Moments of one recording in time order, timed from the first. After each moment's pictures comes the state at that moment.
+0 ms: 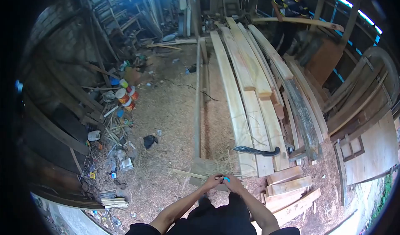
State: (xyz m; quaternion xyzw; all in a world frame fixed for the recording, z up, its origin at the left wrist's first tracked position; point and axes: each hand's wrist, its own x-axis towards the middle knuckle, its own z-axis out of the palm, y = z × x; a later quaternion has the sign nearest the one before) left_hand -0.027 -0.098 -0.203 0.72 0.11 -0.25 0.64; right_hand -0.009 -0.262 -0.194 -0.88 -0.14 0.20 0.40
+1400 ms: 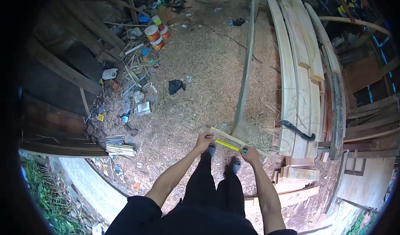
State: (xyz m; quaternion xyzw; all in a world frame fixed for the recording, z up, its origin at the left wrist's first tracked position) left_hand -0.104 0.151 -0.268 0.61 0.31 -0.08 0.73; right_hand -0.033 -0.096 -0.206 -0.91 -0.10 0.35 0.17
